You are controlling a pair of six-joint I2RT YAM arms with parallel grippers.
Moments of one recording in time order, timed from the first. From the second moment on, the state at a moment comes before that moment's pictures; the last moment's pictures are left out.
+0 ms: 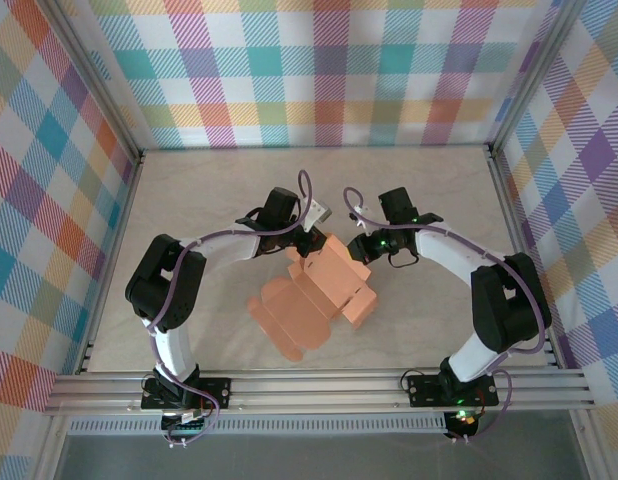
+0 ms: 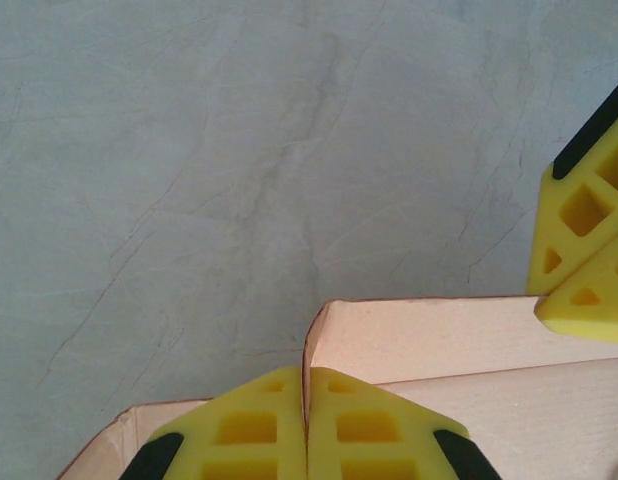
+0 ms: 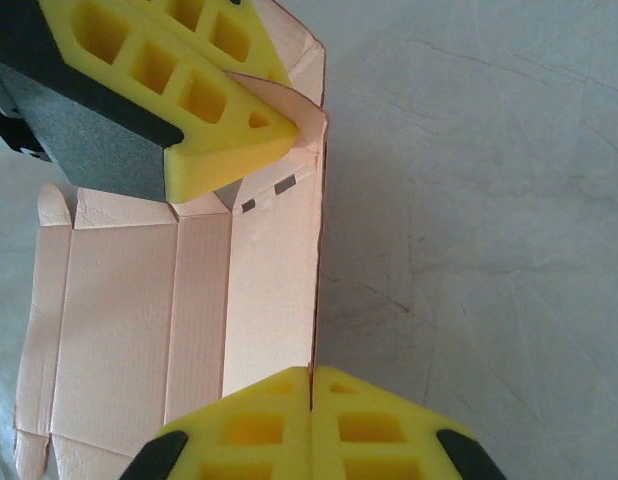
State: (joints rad) left arm -0.56 1.84 1.16 -0.08 0.47 0.10; right arm 0.40 1.61 1.04 -0.47 -0.55 -0.09
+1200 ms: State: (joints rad) left arm -0.56 1.84 1.16 -0.06 0.46 0.05; right arm 0.39 1.60 1.01 -0.49 -0.57 -0.11
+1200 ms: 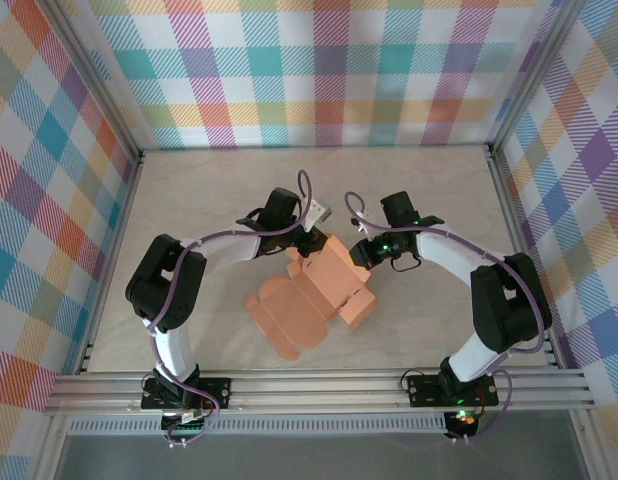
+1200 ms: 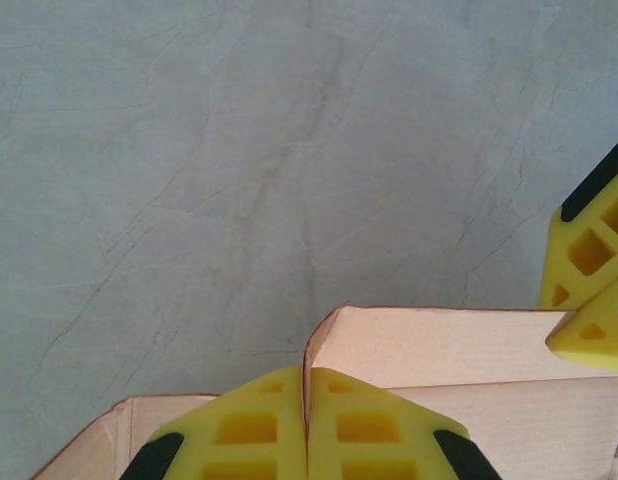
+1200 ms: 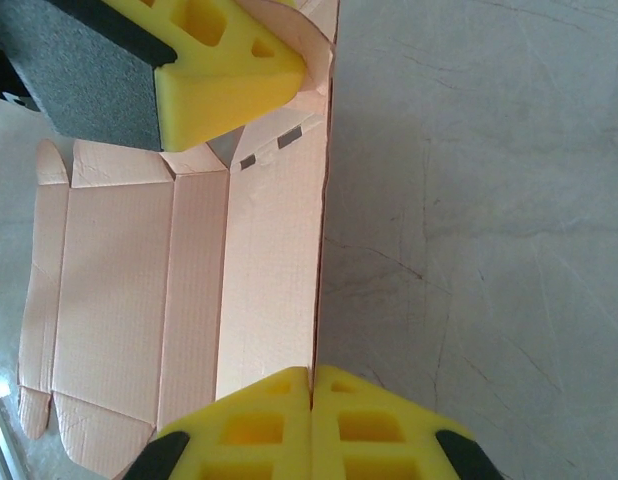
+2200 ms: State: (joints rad) left arm -0.31 1.51 0.74 0.31 0.11 -0.42; right arm 0.71 1.54 0.96 -0.35 0.29 -0.48
